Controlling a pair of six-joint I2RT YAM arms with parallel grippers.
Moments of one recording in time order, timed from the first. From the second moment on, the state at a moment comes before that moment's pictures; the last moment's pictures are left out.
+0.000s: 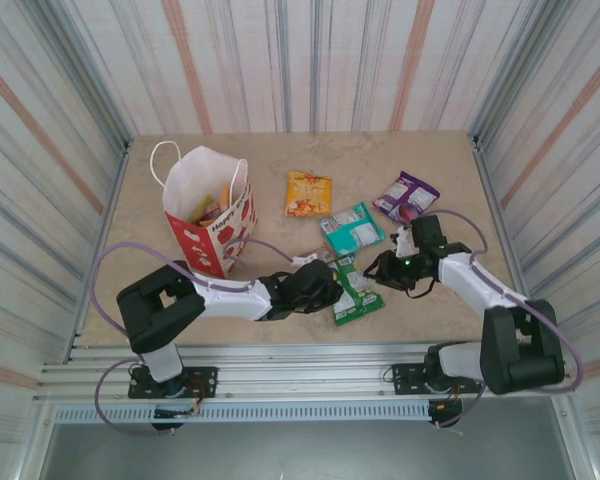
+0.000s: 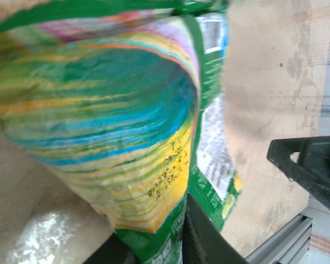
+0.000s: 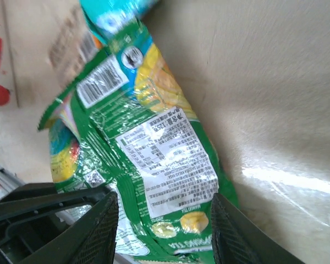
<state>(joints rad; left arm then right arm) -1.11 1.73 0.85 0.14 -0.07 -1.29 0.16 1.25 0.65 -0.57 -0.58 0.45</state>
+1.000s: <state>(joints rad) -1.02 1.57 1.65 -0.73 -0.11 -0.34 0.20 0.70 0.57 -0.36 -0.54 0.57</state>
